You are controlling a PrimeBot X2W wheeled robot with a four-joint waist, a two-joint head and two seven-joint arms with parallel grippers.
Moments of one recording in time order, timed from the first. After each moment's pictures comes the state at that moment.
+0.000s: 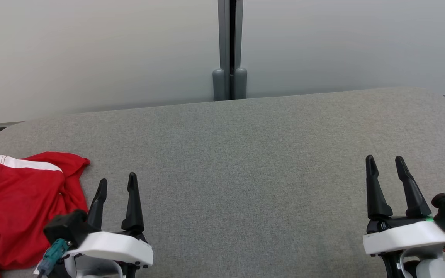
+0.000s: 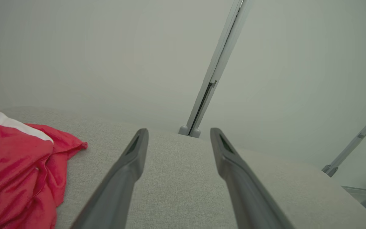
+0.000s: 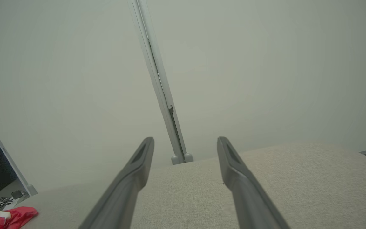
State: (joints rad) left arm -0.02 0.07 -0.17 0.04 -0.51 0.16 -0.13; right arm -0.07 -0.05 0.04 0.07 0.33 0.13 -0.13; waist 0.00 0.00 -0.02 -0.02
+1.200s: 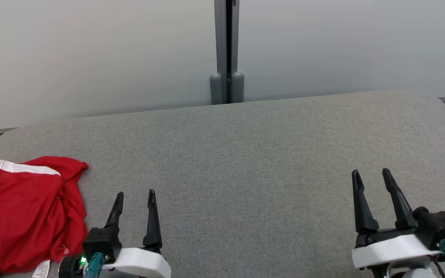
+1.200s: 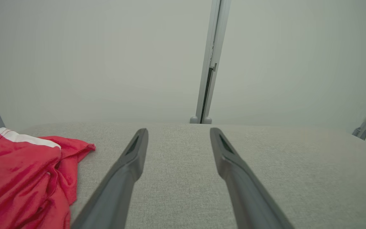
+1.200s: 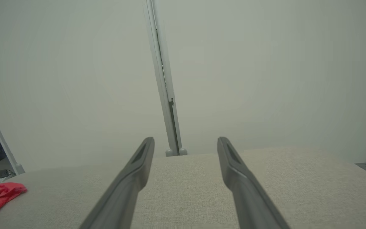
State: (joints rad) left arm -0.02 0.08 -0.30 0.16 -0.32 0.27 -0.22; right arm -0.05 -0.05 0.08 0.15 0.20 0.13 -0.21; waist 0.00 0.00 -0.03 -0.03
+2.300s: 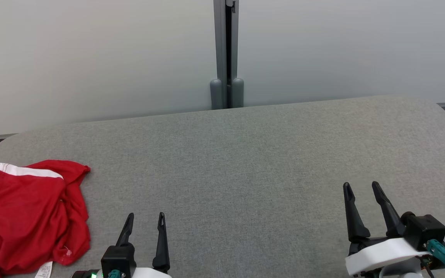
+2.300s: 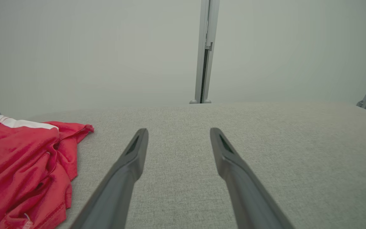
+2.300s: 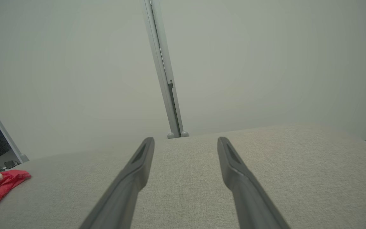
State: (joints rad) left arm 0.02 0.05 -0.30 0.27 -0.24 0.23 -0.26; right arm -0.06 -0.05 0.10 0.26 0.23 0.13 -0.20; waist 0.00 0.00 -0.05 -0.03
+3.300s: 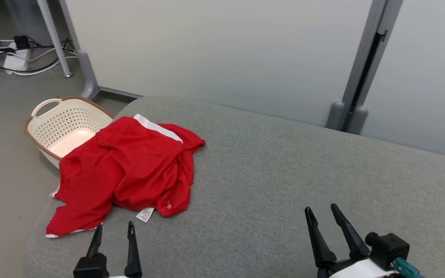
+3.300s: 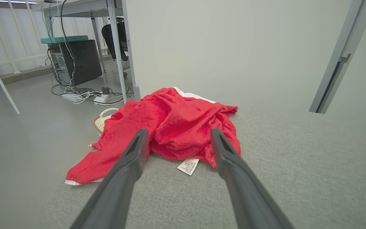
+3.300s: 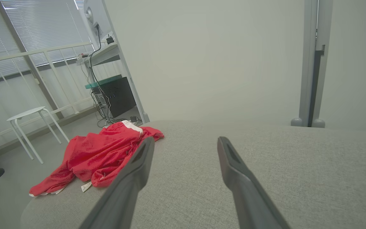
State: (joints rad) left arm 0.08 0.05 -0.16 0.26 -0.17 0.21 -0.26; right arm -0.02 -0.05 0.28 0.28 0.35 0.13 -0.23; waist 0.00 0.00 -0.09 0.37
